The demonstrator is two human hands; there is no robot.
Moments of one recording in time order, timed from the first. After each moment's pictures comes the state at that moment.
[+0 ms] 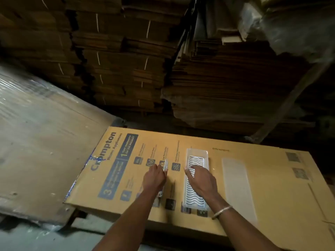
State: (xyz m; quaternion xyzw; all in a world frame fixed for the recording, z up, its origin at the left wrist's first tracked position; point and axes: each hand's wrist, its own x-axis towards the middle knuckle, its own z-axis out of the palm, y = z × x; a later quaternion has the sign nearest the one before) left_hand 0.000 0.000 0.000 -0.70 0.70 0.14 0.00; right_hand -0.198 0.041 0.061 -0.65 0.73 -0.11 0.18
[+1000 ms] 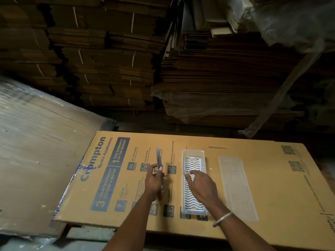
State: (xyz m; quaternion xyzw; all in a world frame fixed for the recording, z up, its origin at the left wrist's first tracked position) left_hand -0.009 -0.018 -0.033 -0.64 0.39 0.55 -0.37; right_hand -0.207 0.034 0.035 -0.63 0.74 -0.12 0.20
